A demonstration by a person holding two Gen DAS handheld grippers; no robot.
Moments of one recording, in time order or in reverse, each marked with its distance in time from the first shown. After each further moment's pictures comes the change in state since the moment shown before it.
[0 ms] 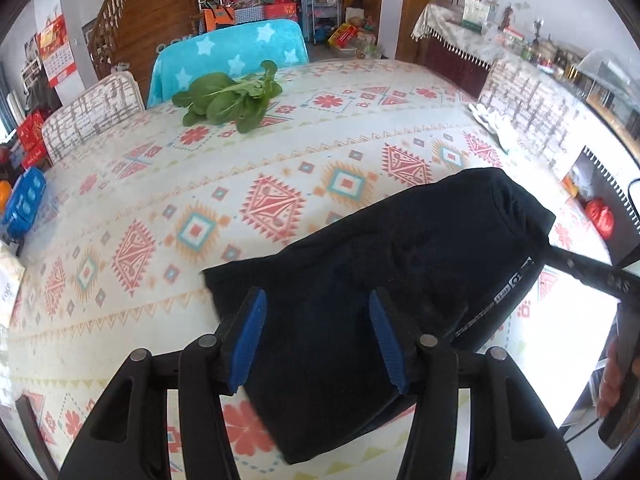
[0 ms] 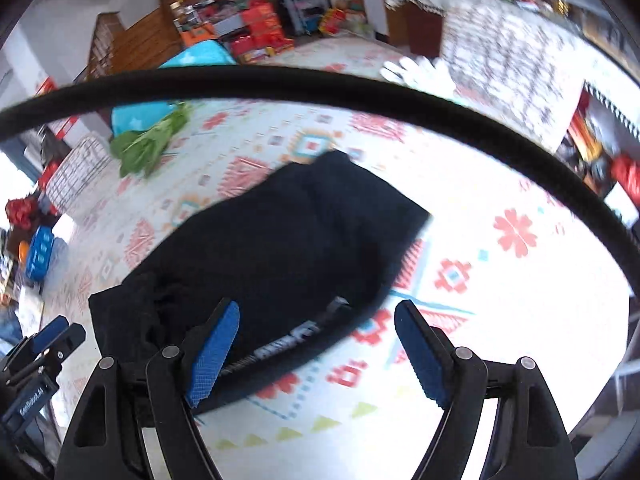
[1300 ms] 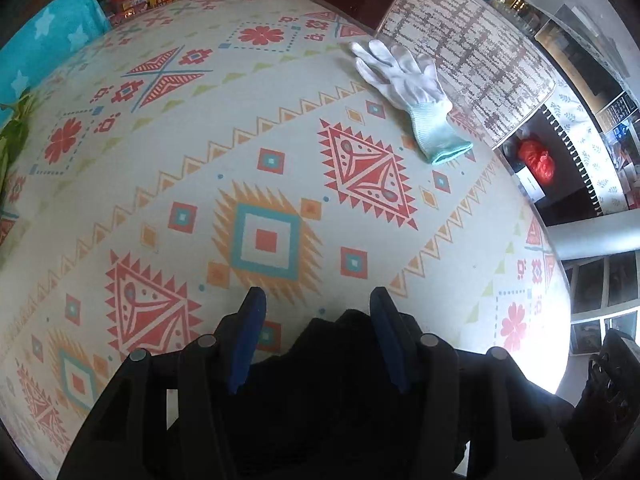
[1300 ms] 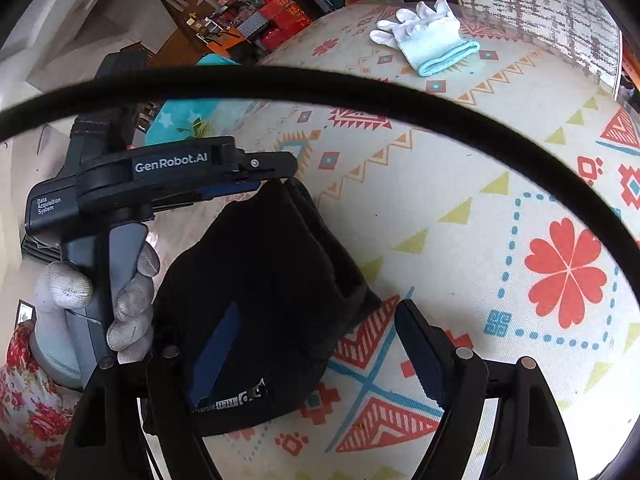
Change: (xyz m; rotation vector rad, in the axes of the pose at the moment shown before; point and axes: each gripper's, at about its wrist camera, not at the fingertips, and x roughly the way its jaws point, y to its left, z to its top) left arm 0.192 -0.192 0.163 0.185 0.303 -0.346; right arm 0.061 -0.078 0.037 0.096 0.072 0.354
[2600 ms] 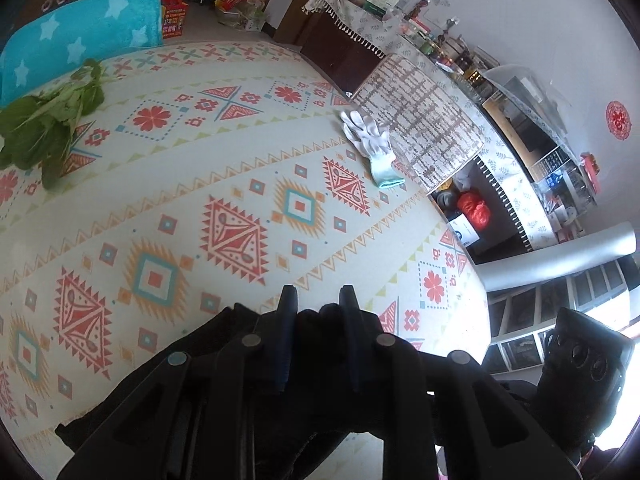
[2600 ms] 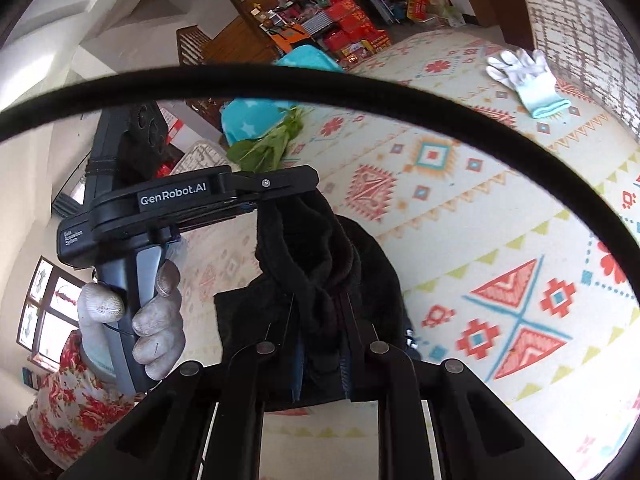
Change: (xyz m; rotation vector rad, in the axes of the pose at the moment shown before) left arm -0.148 0.082 -0.100 -0.111 -0.201 -0.236; right arm -0.030 0.133 -0.039 -0.149 -0.013 0.118
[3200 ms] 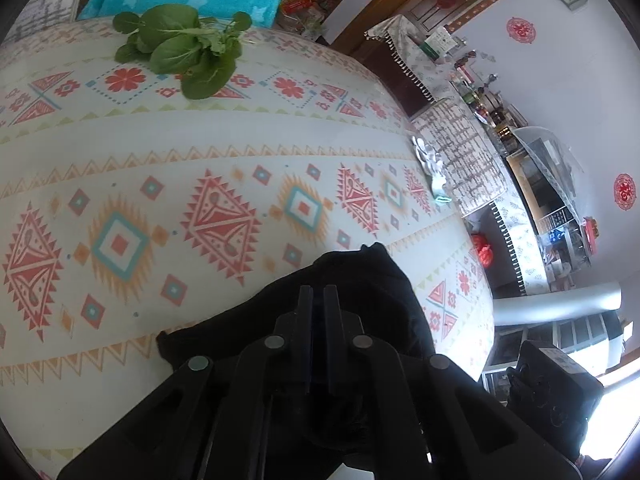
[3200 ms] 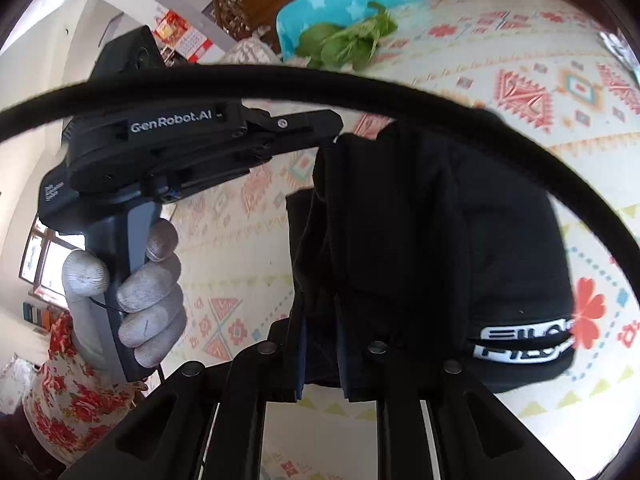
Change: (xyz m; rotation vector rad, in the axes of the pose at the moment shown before) left arm -0.072 0.129 -0.083 -0.224 -0.076 0.000; right arm 0.129 0.110 -0.059 -0.129 0.254 0.039
